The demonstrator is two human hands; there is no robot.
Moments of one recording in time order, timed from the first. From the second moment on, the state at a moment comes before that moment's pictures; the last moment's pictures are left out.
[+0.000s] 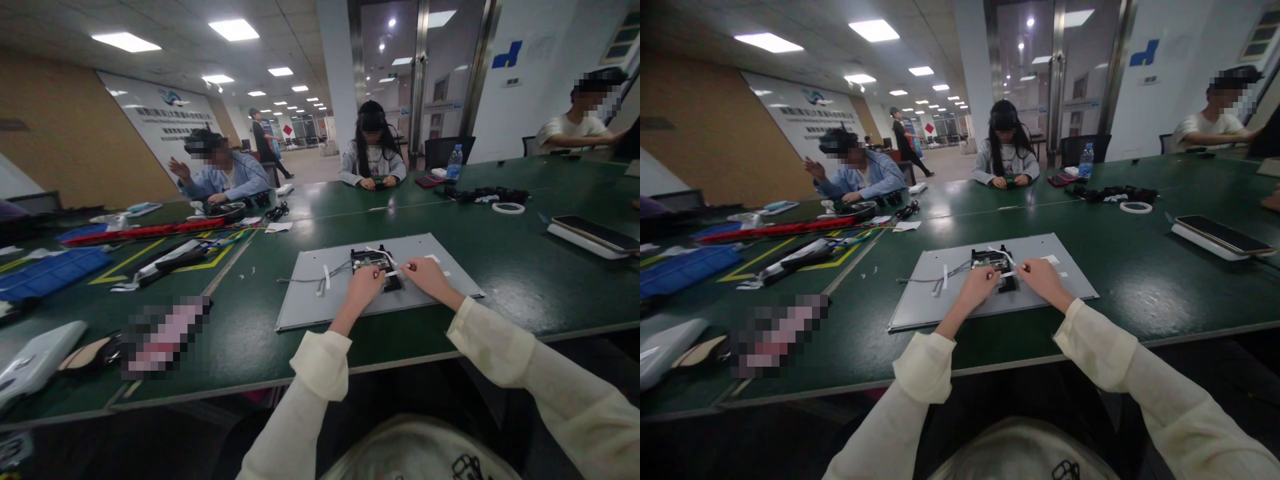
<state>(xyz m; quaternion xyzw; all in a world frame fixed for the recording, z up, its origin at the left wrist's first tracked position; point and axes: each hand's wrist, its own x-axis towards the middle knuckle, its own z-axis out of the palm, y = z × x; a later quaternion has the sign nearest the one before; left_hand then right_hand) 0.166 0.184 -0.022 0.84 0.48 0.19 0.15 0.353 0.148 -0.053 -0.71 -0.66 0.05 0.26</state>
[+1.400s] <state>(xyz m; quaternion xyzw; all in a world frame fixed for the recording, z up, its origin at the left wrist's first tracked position) 0.157 0.184 -0.020 0.85 0.51 0.09 0.07 0.354 0.133 -0.043 -0.76 -0.64 -0.03 0.09</state>
